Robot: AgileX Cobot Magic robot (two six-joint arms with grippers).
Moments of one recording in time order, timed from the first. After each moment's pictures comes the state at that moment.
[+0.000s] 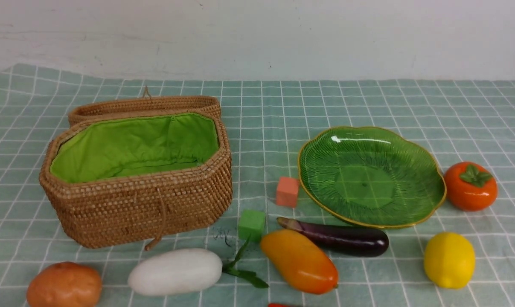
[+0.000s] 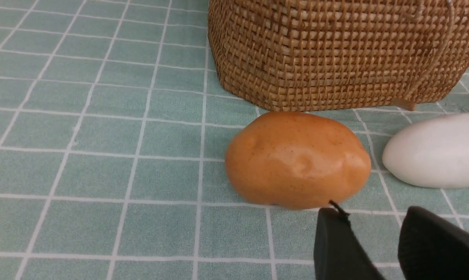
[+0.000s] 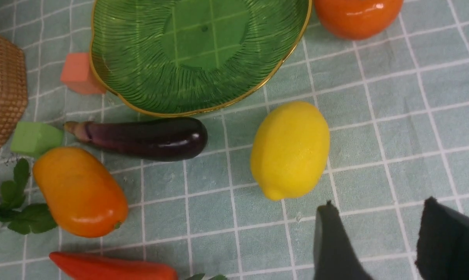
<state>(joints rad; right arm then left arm) -0.18 0.80 -0.73 0.37 0.85 -0.11 -0.06 -0.01 0.03 -0.01 0.39 -0.15</state>
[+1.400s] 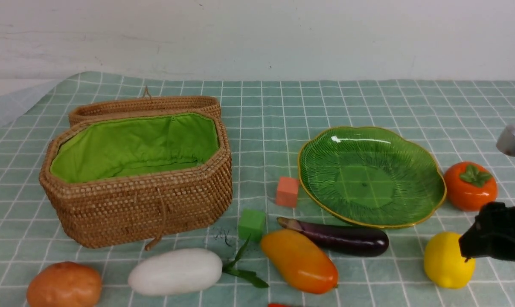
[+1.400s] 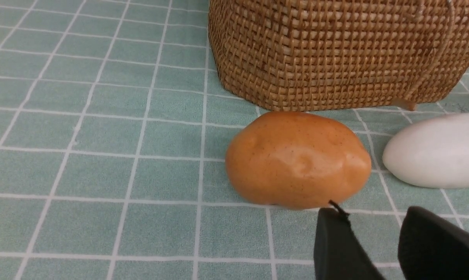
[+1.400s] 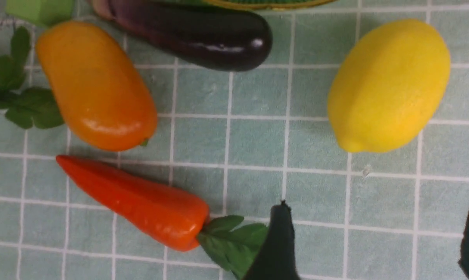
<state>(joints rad) 0.14 1.16 -0.87 0.22 0.90 0.08 -0.06 -0.01 0.03 -0.01 0.39 -0.15</state>
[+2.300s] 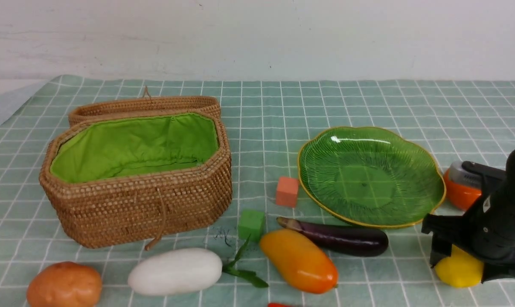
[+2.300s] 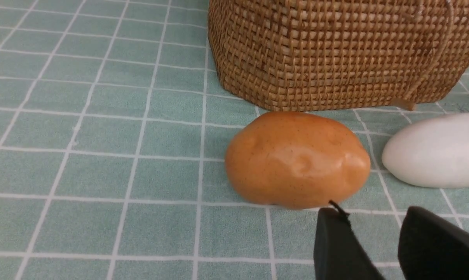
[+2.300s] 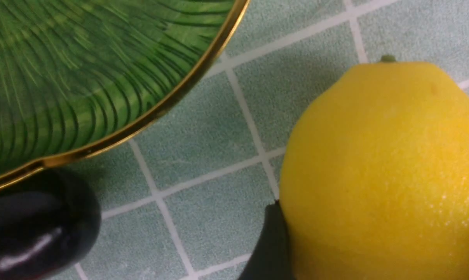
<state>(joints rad) 0.15 1.65 -0.91 0.00 0.67 0.52 -0.06 -0.01 0.03 -0.01 0.39 -0.15</state>
